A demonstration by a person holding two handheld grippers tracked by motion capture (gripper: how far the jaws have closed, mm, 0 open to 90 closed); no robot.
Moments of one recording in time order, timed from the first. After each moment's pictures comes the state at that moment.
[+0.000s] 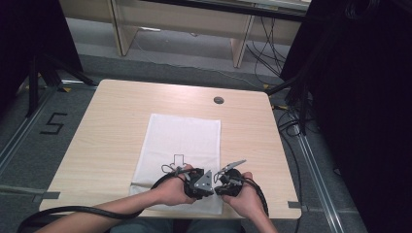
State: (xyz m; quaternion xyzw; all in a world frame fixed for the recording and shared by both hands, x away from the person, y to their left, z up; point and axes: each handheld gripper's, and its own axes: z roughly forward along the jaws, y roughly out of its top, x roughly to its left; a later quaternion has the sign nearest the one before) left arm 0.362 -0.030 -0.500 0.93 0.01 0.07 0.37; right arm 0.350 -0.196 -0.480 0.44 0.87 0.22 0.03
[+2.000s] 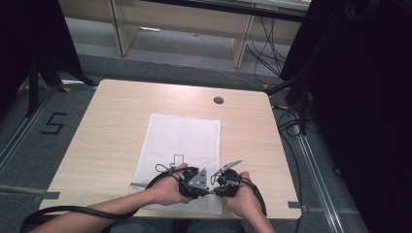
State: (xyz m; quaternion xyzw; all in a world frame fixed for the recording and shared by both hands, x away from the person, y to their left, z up) left arm 0.361 -0.013 -0.494 0.92 0.02 0.07 0.38; right arm 0.352 -0.192 -0.483 0.41 0.89 0.20 0.04
